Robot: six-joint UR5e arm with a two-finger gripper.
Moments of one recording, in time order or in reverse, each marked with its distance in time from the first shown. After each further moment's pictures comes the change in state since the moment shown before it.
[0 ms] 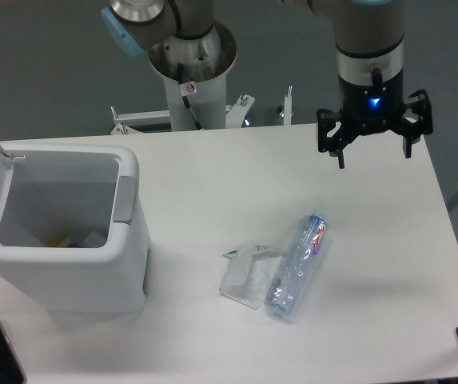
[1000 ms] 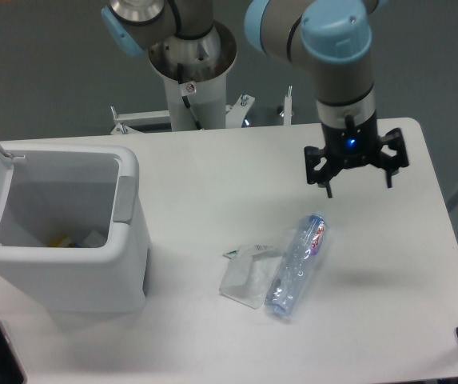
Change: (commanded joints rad) arm -0.055 -0.035 -0.293 0.307 0.017 0.005
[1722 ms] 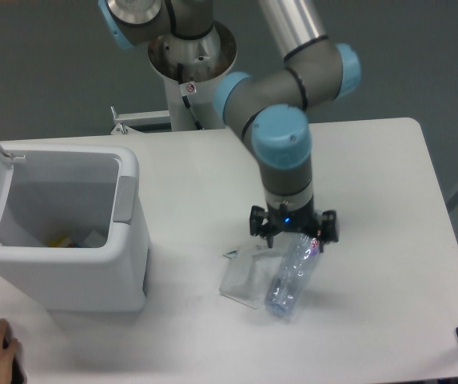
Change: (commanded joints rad) arm -0.154 -0.216 0.021 0.075 -0.026 0.161
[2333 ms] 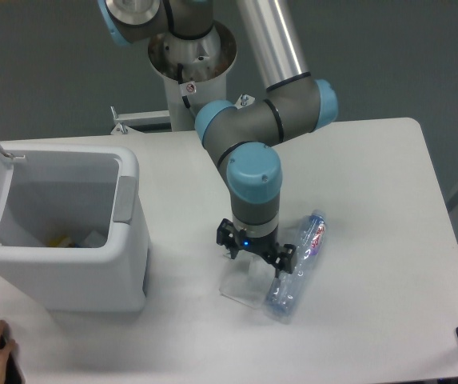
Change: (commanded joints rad) arm -0.052 -0.054 -0.061 0.000 -0.092 0.089
